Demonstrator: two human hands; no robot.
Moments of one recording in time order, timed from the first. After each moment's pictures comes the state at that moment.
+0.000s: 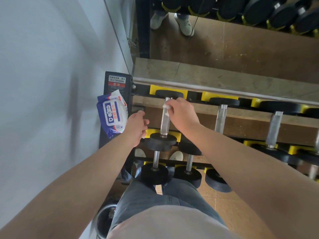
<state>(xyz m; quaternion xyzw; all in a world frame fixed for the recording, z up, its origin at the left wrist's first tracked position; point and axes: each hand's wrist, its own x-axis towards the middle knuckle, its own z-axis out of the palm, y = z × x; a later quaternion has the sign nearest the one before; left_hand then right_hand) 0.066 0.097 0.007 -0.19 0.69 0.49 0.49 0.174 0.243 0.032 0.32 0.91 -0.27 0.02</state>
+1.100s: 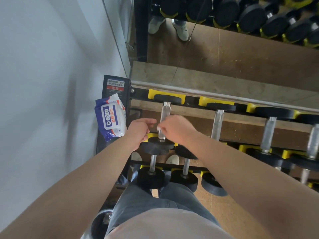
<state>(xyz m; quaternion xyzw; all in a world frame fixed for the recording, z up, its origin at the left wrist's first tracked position) 0.071 0.101 0.006 -0.11 0.71 0.44 0.54 0.176 0.227 0.035 0.14 0.95 -0.17 0.23</state>
